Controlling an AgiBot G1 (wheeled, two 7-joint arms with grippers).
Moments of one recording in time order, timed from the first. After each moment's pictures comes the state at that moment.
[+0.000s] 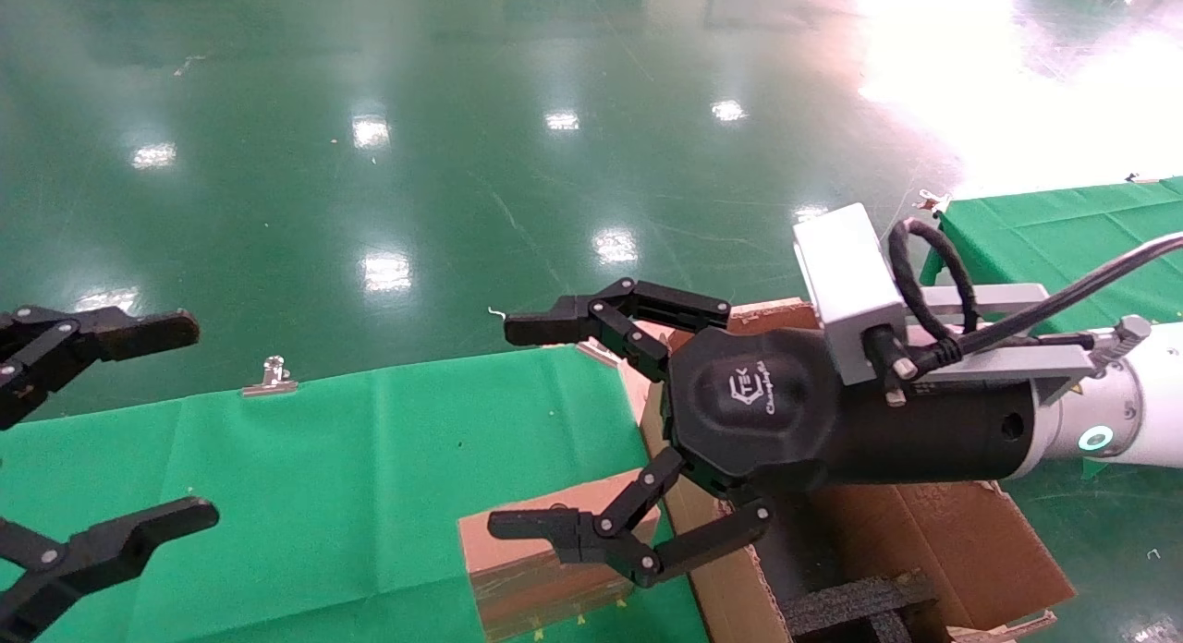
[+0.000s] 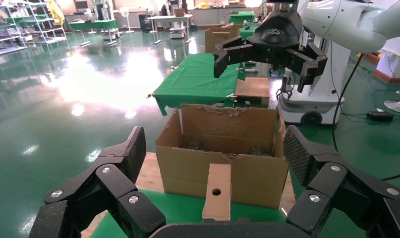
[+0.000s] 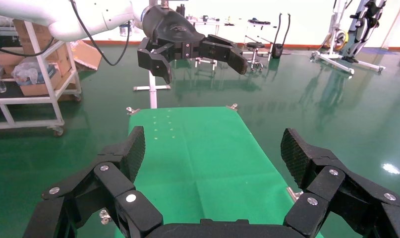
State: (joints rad) left arm -1.08 0.57 0.35 -1.23 0.65 1.44 -0.14; right arm 1.08 -0.61 -0.28 1.28 -0.73 -1.49 0.19
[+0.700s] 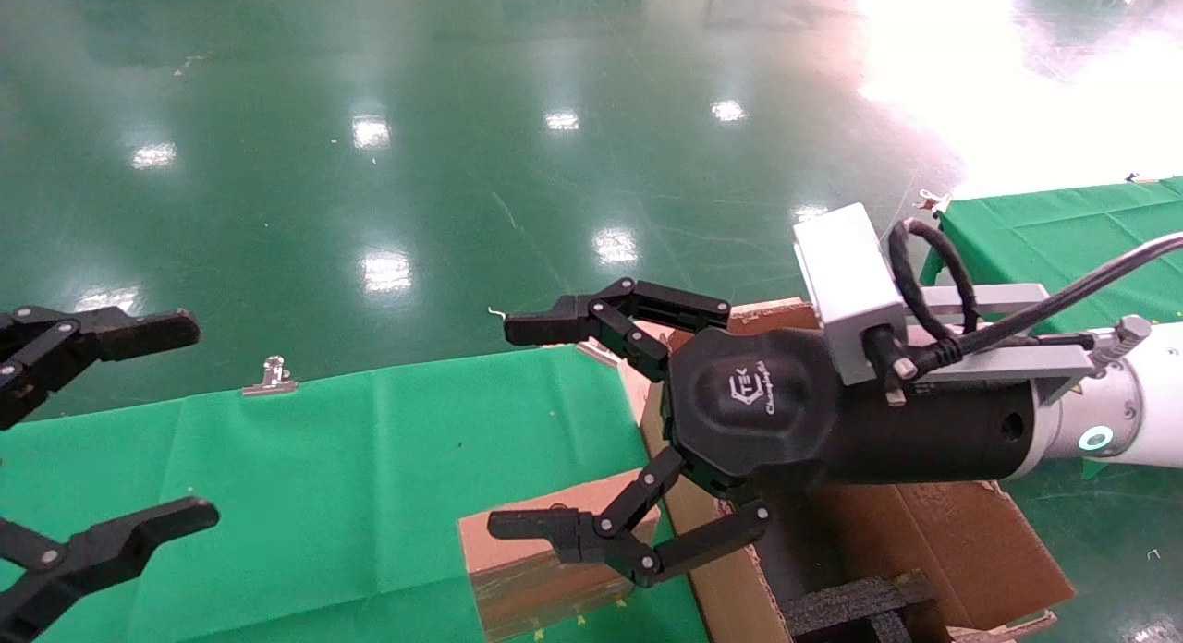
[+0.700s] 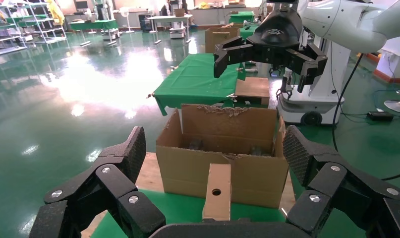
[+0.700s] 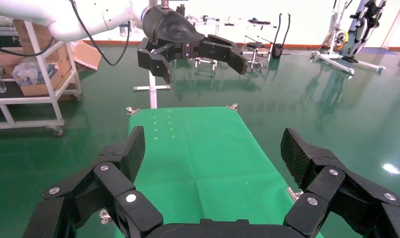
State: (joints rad) left arm -1.08 0.57 0.35 -1.23 0.65 1.44 -0.14; right arm 1.08 -0.61 -0.28 1.28 -0.73 -1.49 0.19
